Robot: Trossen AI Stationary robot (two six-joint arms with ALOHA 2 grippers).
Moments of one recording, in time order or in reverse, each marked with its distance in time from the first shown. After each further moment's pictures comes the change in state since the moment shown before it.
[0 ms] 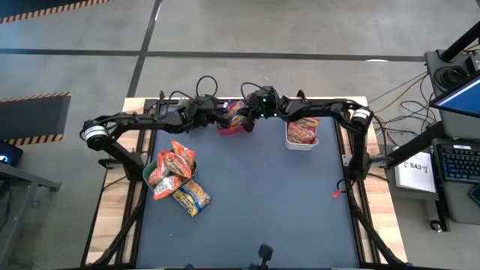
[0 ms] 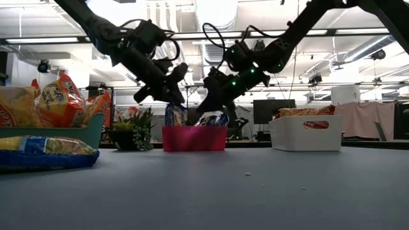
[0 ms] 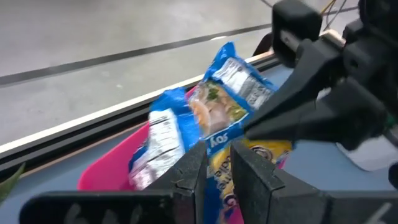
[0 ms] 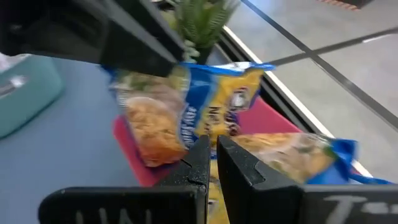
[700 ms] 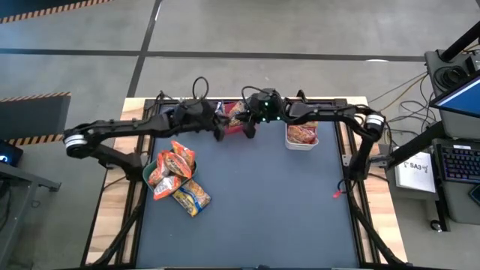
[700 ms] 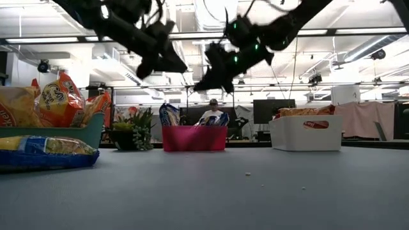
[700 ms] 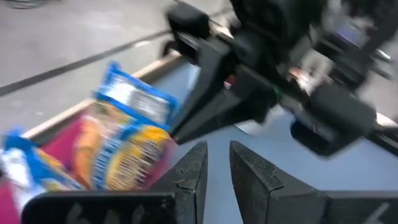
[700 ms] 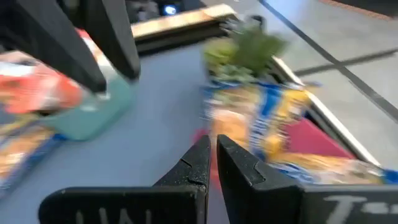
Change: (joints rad) left arm -0.107 -0.218 0.000 -0.106 0.208 0.095; right arm 0.098 -0.143 0.002 -0.128 -0.007 0.025
